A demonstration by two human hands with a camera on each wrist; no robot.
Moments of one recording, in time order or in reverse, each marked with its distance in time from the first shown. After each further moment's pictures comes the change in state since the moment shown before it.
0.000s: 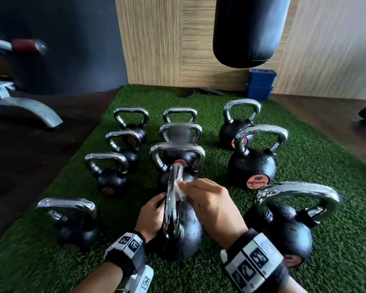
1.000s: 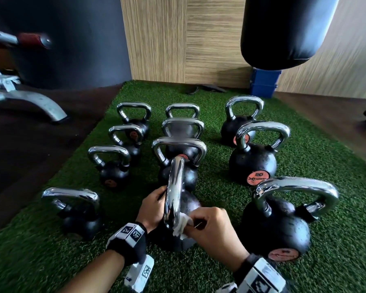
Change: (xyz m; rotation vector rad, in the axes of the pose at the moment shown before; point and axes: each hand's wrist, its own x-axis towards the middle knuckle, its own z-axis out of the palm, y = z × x) left_hand -0.006 0.005 -0.001 -0.025 -0.011 0.003; right_hand -0.065 0.009 0.029 0.409 -0.170 0.443
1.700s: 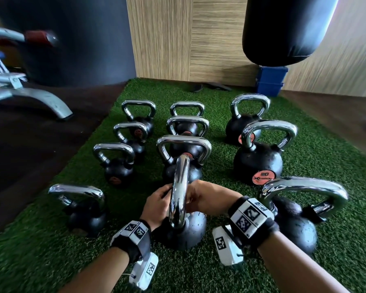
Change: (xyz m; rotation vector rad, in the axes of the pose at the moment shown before) left_hand 0.014 -0.021 0.007 -0.275 0.015 -0.132; right_hand 0.095 -0.001 -0.020 -0.102 -0.660 -0.127
